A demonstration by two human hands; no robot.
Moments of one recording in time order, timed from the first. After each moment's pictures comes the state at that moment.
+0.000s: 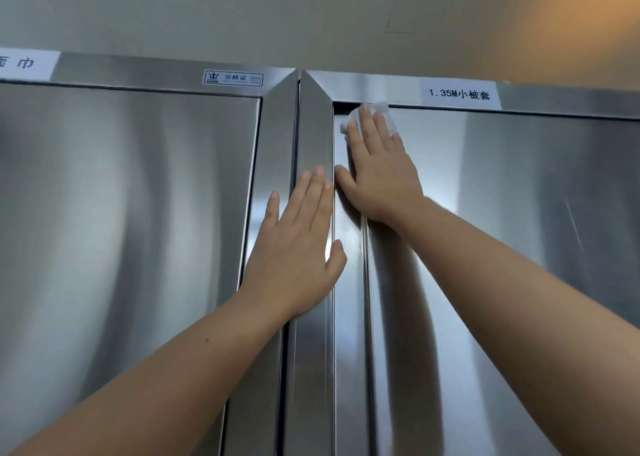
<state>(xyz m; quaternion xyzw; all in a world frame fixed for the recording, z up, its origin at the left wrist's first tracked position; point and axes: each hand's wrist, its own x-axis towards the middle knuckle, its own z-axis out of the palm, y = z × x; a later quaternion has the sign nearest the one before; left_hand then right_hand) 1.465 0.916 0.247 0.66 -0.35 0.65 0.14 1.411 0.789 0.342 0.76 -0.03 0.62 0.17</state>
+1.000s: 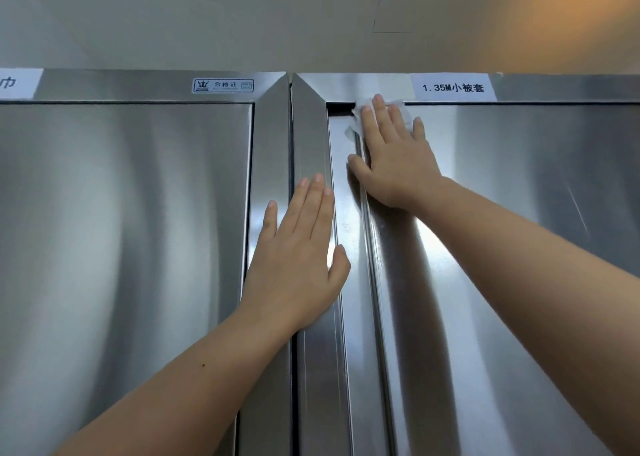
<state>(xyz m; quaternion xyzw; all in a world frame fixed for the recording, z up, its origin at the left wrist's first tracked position) 1.463 0.920 0.243 0.65 -0.37 0.65 0.14 1.399 0.779 0.358 0.76 -0.10 0.61 0.18</state>
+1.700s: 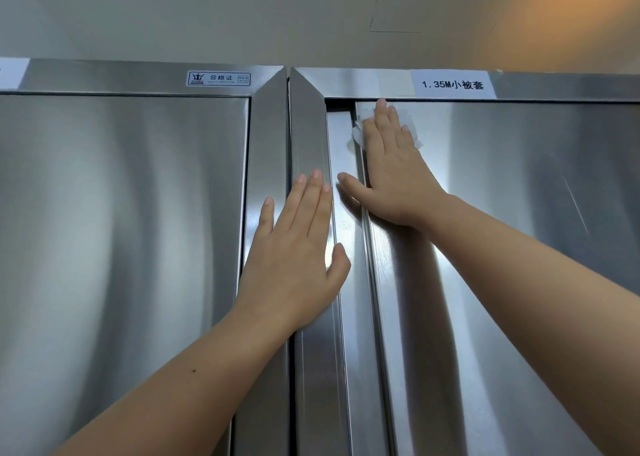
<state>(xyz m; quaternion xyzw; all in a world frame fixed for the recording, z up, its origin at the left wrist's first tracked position) 1.465 0.920 0.243 0.65 -0.36 0.65 0.15 1.404 0.773 0.336 0.75 0.00 0.63 0.18</state>
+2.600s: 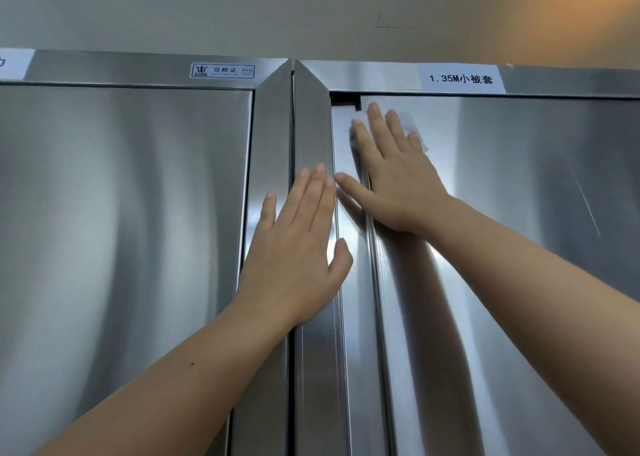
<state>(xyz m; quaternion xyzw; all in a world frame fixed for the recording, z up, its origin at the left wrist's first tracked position) 1.462 0.919 0.242 0.65 -0.36 0.66 0.15 1.404 0.776 0.324 0.76 -0.02 0.62 0.19</state>
